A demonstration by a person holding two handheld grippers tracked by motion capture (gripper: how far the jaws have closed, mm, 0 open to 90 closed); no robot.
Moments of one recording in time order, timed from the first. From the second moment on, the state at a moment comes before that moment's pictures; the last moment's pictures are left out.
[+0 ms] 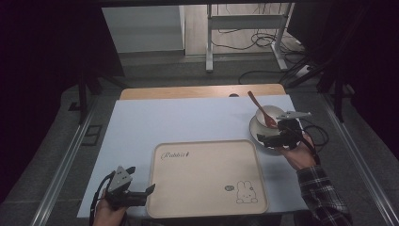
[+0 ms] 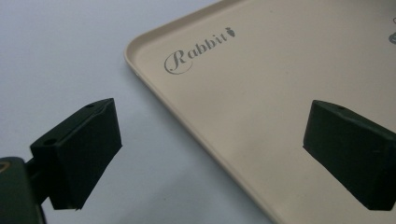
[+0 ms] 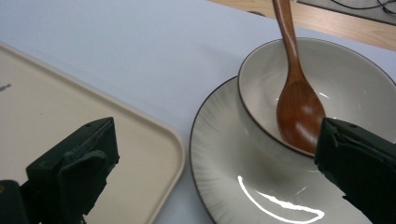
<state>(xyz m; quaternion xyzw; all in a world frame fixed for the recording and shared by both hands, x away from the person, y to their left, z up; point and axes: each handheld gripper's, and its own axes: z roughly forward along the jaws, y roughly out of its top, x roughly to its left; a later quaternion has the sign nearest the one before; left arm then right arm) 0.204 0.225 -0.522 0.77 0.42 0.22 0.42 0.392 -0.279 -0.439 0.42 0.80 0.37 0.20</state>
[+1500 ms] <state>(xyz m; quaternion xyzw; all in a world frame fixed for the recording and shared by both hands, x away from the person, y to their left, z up) 0.204 0.225 -0.521 0.78 0.41 0.22 0.42 0.499 -0.260 -0.431 0.44 0.81 0.31 0.23</state>
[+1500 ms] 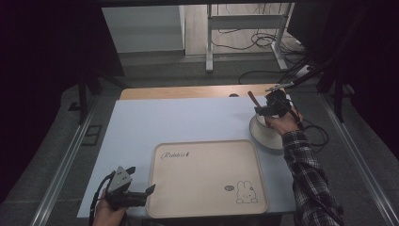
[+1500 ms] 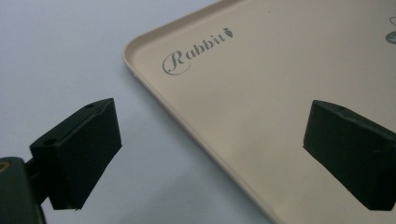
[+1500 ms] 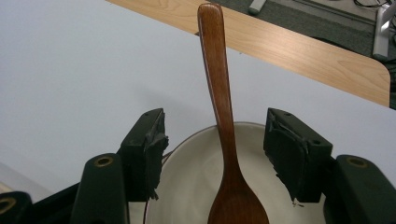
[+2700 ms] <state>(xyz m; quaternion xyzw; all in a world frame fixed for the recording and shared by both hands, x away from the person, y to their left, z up) 0.203 0.224 -0.521 0.78 0.41 0.22 0.42 0.529 -0.245 -0.436 0.43 0.83 0.28 0.22</state>
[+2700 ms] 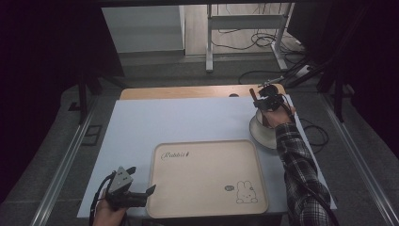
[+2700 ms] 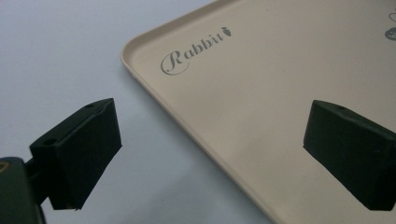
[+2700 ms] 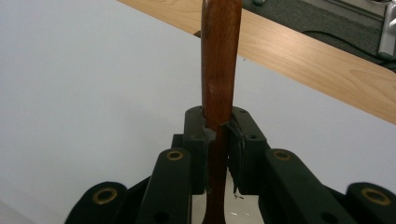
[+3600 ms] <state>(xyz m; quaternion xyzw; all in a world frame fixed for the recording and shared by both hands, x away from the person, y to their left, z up) 0.203 0.222 -0.521 0.79 0.40 0.22 0.42 0.507 -0.249 -0.367 0.43 0.83 0.29 0.21</state>
